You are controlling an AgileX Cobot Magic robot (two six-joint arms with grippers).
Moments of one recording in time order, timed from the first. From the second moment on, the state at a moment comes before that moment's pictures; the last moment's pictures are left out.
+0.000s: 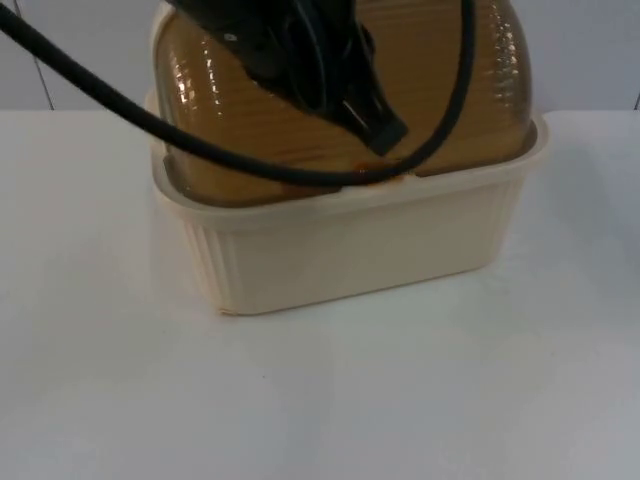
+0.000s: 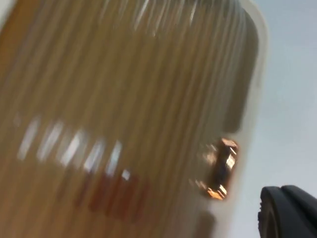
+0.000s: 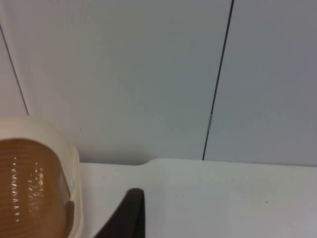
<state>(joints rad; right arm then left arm) 0.08 0.86 -1.06 -0.15 0.60 0.08 -0.66 1.63 -1.16 -0.13 0.43 0.48</state>
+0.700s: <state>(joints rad) 0.08 0.86 -1.06 -0.15 0.61 0.08 -0.16 1.19 -0.84 -0.14 0.33 0.05</state>
